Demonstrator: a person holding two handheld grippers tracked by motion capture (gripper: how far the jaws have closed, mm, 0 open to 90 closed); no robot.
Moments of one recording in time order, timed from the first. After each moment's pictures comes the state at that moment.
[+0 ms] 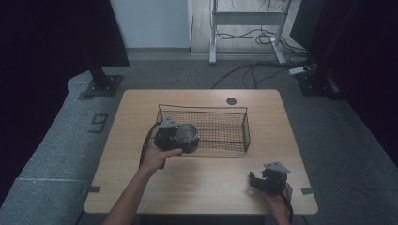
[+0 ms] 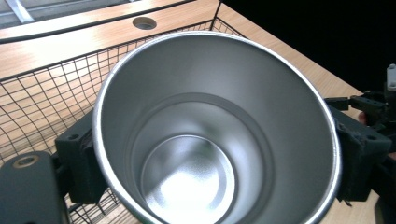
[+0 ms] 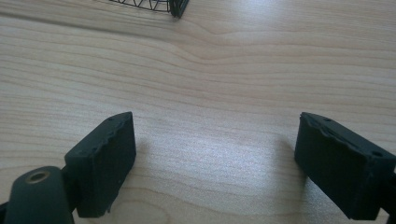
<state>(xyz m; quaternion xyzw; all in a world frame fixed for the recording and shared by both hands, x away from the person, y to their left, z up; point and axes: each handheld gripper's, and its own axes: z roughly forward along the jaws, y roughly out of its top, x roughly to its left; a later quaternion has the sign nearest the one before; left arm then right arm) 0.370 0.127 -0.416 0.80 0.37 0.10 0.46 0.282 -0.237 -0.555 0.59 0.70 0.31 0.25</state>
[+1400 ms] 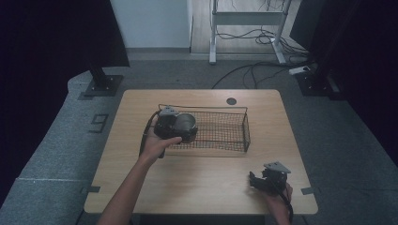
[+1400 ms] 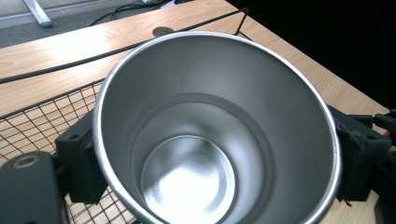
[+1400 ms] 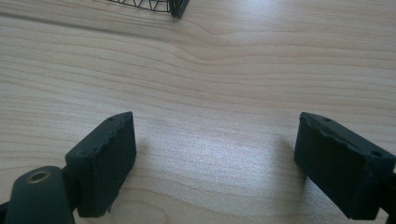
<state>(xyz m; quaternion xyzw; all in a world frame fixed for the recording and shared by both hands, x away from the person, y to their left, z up) 0.401 0.128 -0.402 0.80 0.38 0.11 0.45 0.283 -0.238 -0.555 0.59 0.70 0.31 0.26</state>
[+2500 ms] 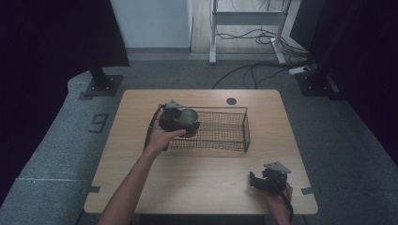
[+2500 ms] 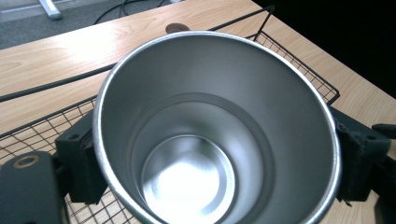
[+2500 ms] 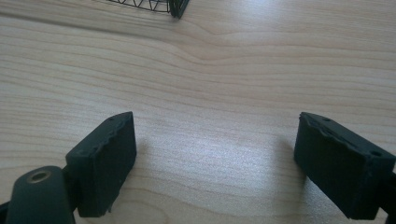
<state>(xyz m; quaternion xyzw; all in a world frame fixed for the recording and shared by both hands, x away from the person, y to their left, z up) 0.431 0.117 -0.409 0.80 0.40 0.11 0.43 0.283 -0.238 -0.555 0.59 0.70 0.31 0.25</state>
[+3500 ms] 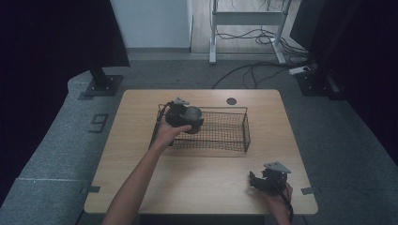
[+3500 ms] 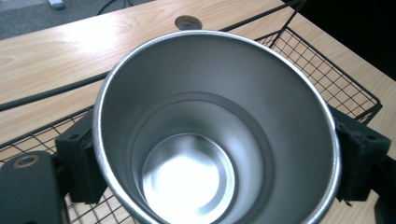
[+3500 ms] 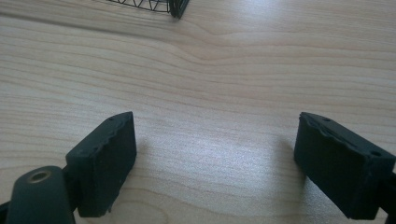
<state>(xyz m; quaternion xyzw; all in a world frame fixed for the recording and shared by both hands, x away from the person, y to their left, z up) 0.462 0.100 -0.431 0.81 0.41 0.11 0.41 0.283 -0.238 -0.555 0.59 0.70 0.31 0.25</state>
